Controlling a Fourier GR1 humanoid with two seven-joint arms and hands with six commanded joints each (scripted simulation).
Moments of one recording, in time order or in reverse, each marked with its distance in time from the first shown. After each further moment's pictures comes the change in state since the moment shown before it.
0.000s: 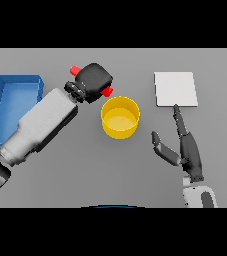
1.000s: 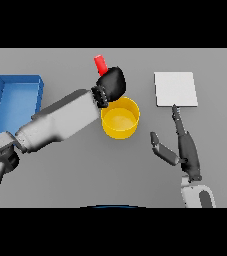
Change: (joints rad) left arm -0.221 -0.049 -0.410 0.142 -0.283 -0.045 -0.015; right arm -0.008 0.004 -0.001 0.031 0.008 -0.010 -0.026
